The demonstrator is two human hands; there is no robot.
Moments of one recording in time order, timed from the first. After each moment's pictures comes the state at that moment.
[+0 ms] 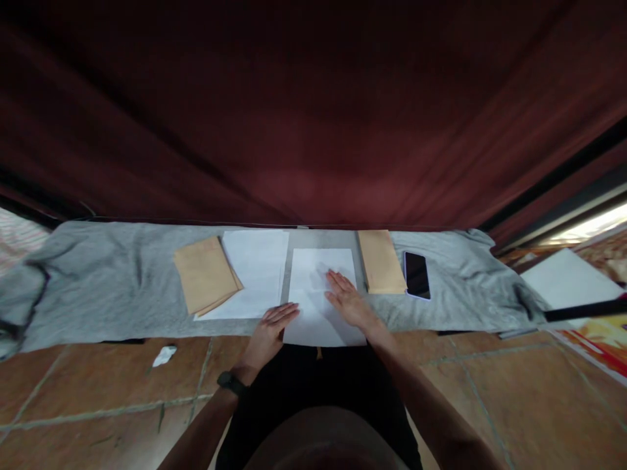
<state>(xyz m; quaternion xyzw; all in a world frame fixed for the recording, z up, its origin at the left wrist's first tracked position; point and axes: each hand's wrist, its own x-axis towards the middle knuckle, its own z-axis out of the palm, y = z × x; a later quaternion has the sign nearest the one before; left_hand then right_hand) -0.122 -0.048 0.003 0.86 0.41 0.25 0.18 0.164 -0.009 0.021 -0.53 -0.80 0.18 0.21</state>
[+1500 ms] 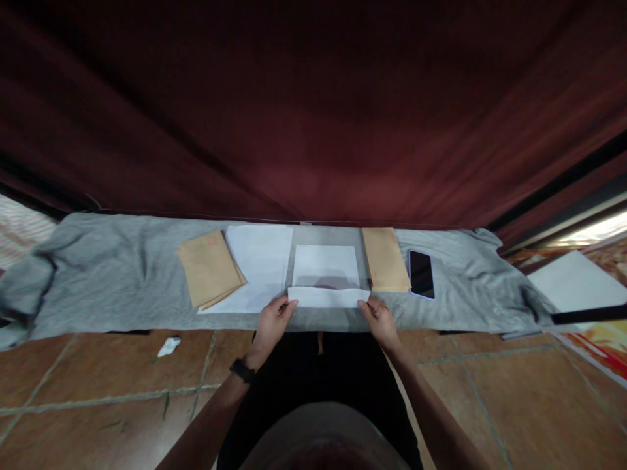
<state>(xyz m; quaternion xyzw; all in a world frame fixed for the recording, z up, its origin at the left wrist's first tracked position) -0.098 -0.035 0.017 0.66 0.60 0.34 0.29 0.211 -0.066 0.005 -0.64 -0.65 0.23 0.33</state>
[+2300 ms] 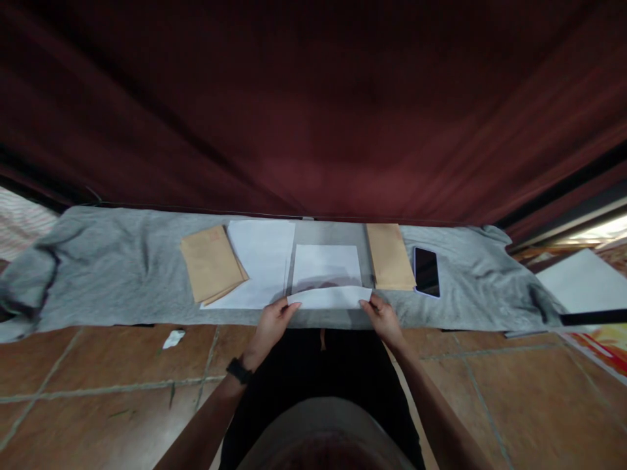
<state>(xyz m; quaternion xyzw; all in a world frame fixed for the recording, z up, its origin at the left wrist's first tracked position) -0.107 -0.040 0.016 0.64 0.59 0.32 0.37 0.212 -0.064 0.003 -0.63 -0.64 0.28 0.33</state>
